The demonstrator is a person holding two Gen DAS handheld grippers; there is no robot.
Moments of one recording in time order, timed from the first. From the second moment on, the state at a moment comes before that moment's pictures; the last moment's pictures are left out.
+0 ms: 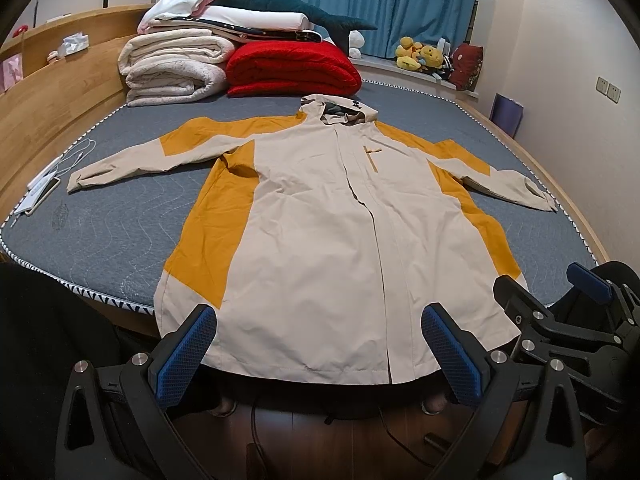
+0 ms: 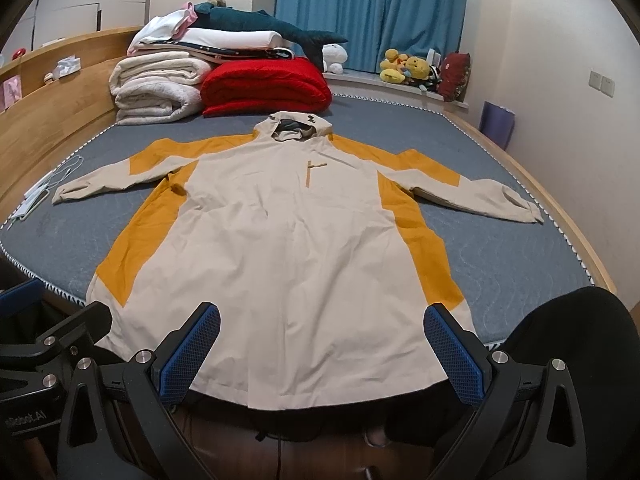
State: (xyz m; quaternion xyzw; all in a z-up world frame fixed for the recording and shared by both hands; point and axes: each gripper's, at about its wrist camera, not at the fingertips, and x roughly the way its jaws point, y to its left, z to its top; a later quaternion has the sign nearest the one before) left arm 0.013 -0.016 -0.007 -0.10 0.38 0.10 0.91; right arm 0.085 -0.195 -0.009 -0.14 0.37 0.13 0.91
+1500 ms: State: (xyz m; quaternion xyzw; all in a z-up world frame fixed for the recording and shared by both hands) left arm 0.017 -0.021 -0.004 -0.10 0.38 0.10 0.91; right arm 0.083 -0.194 -0.008 -0.14 0.37 0.13 0.91
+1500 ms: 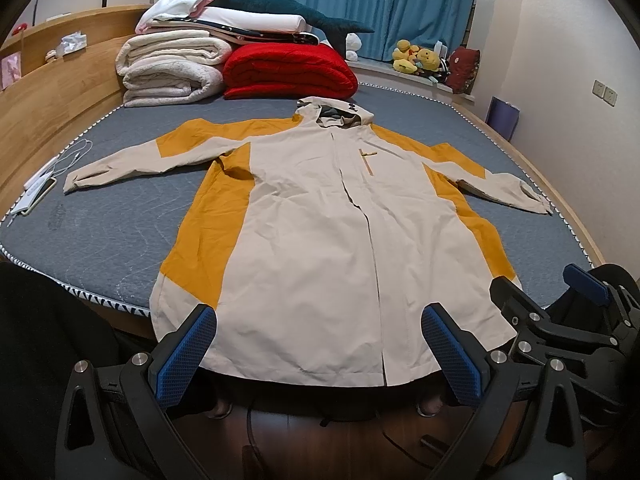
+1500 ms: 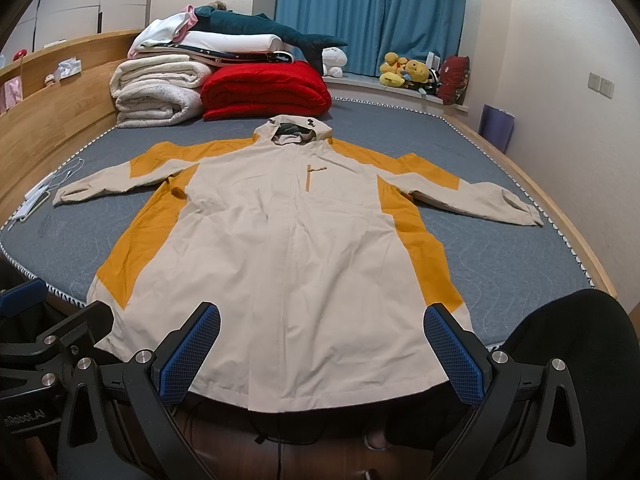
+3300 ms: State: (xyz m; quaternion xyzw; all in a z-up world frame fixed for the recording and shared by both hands) left arm 0.198 0.551 -0.147 -0.35 0.35 0.46 0.74; right arm 0.473 -0.038 -0.013 -0.13 0.27 0.25 0.92
